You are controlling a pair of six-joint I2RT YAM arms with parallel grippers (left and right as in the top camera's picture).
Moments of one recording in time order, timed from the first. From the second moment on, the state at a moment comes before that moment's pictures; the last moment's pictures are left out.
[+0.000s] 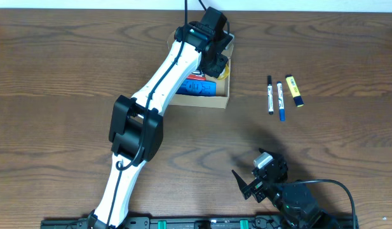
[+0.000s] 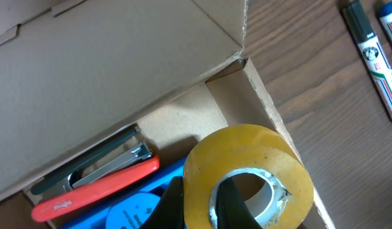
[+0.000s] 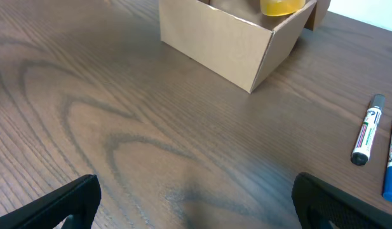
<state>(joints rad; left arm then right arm) -0.53 2.37 2.23 -1.04 0.17 0.03 0.76 0.01 0.15 -0.57 0.13 0.00</state>
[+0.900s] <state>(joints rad) -0.52 2.39 2.23 -1.00 0.09 -0.07 0.76 0.01 0.15 -0.57 0.13 0.00</state>
